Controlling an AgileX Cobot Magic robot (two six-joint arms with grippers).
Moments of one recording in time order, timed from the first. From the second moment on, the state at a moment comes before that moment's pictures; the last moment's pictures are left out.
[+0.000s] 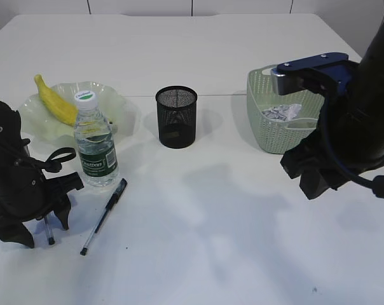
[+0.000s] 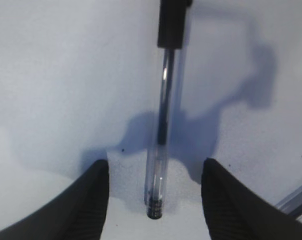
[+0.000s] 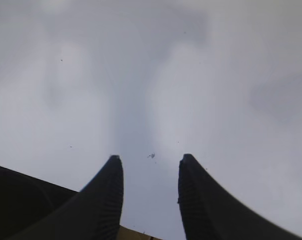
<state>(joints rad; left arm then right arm) -0.32 1.86 -0.93 0.02 0.57 -0.97 0.46 1.50 -1.17 -0.02 1.14 0.10</state>
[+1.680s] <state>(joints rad) -0.32 1.73 -0.93 0.16 0.62 -0.89 0.46 1.50 -1.17 -0.02 1.12 0.09</state>
